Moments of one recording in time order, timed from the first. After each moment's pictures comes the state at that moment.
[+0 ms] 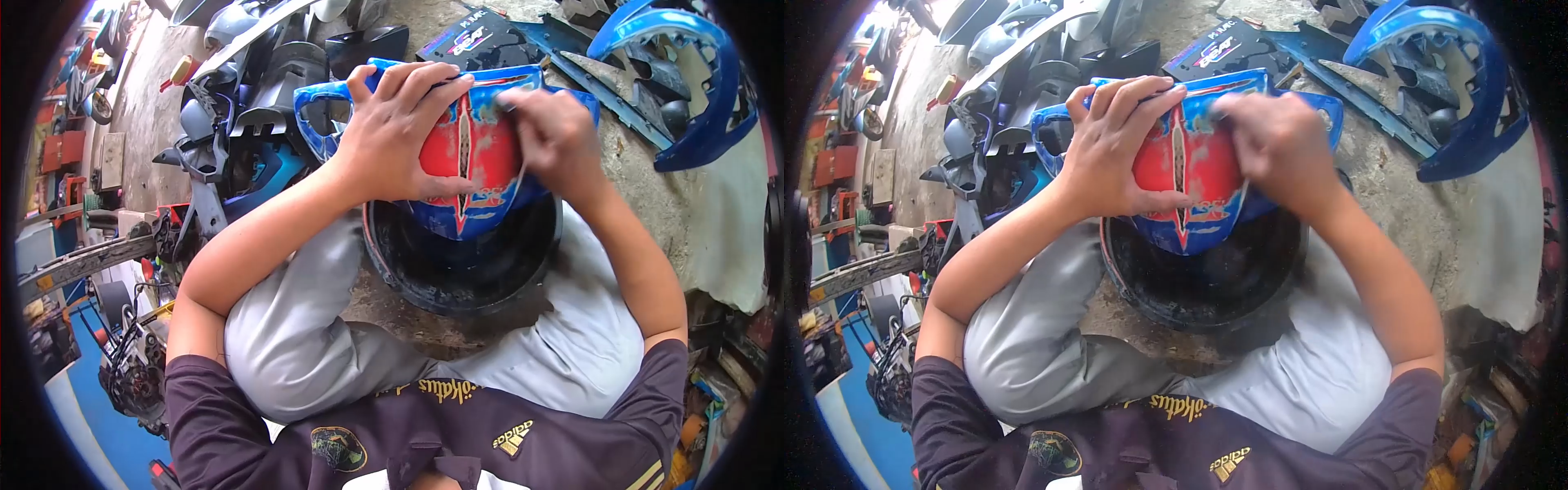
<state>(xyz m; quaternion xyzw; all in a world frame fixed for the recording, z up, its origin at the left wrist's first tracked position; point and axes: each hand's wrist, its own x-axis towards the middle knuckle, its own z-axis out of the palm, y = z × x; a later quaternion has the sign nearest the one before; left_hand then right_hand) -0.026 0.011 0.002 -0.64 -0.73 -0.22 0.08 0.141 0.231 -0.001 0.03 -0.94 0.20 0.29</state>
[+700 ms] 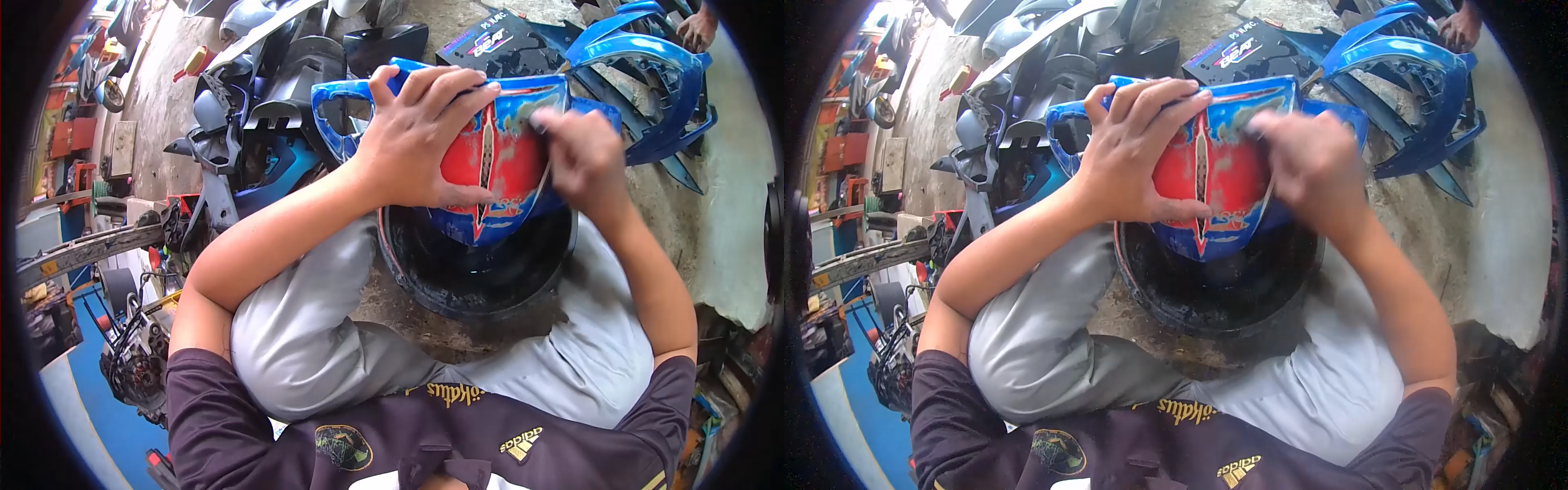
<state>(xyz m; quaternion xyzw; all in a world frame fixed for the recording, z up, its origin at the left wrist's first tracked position) -0.025 0.006 -0.004 -0.65 -0.72 -0.23 0.08 0.160 0.234 -0.003 0.03 -0.95 0.16 0.26</state>
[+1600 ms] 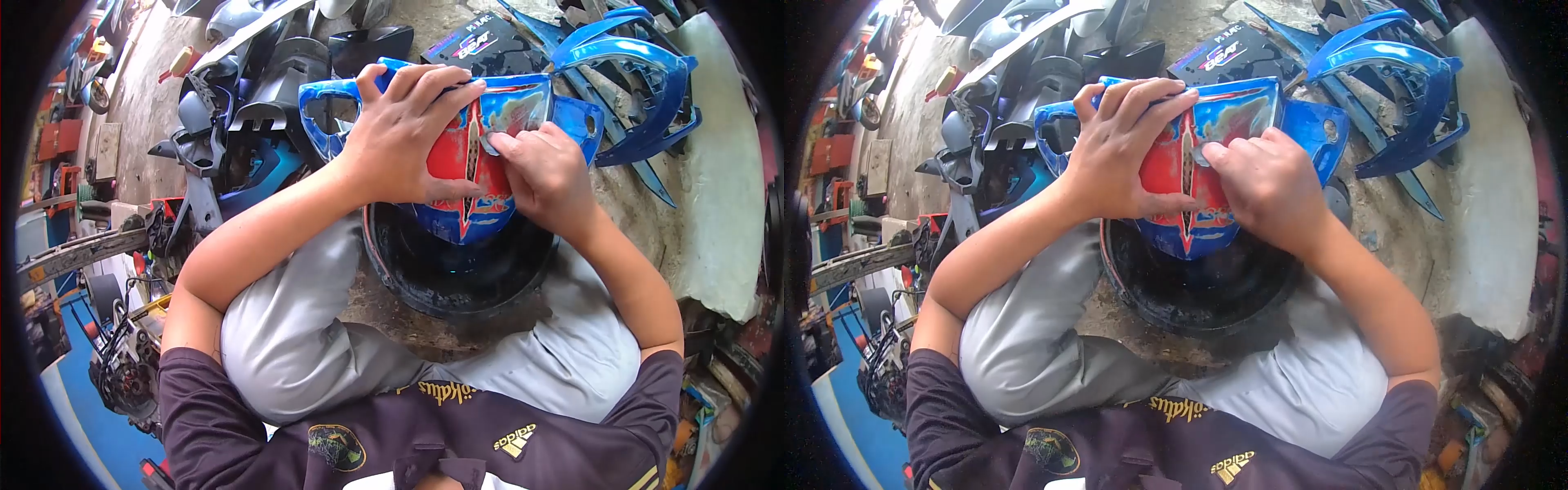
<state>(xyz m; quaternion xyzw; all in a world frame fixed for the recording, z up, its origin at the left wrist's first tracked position) -0.024 0.010 0.001 -0.64 -0.73 -0.23 0.09 0.155 0.211 0.004 0.10 -0.95 0.17 0.24</state>
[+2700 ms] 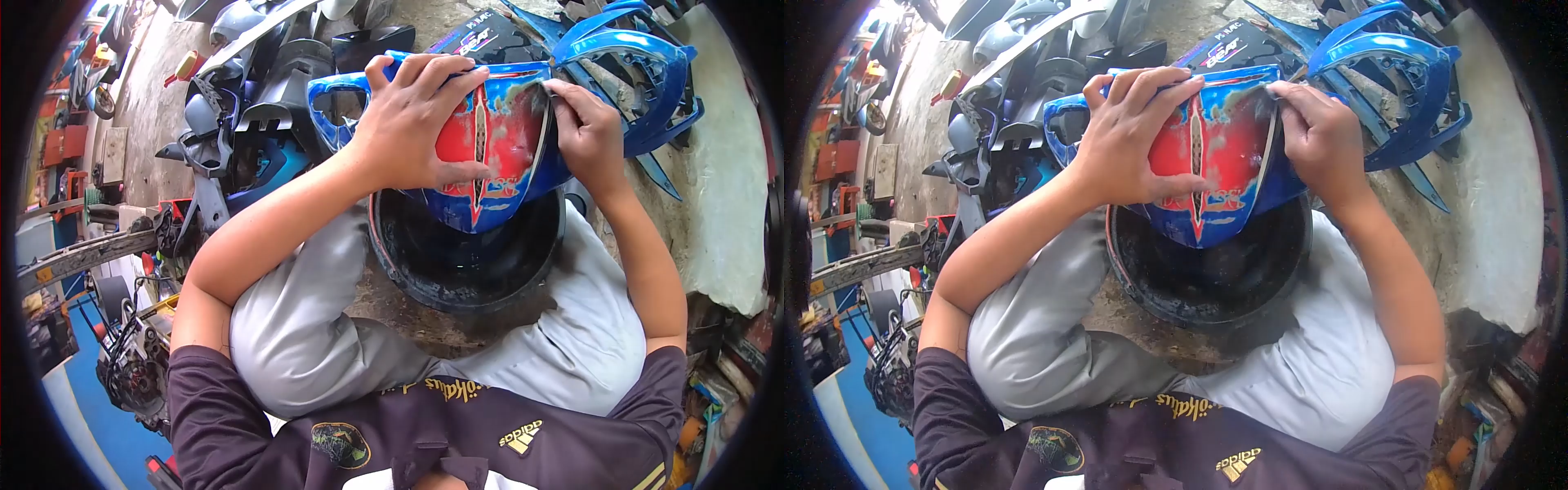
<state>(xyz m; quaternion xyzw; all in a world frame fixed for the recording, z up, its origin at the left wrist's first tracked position) -0.025 0.017 0.000 -0.64 -0.73 -0.23 0.07 0.152 0.250 -0.001 -0.10 -0.91 0.28 0.30</state>
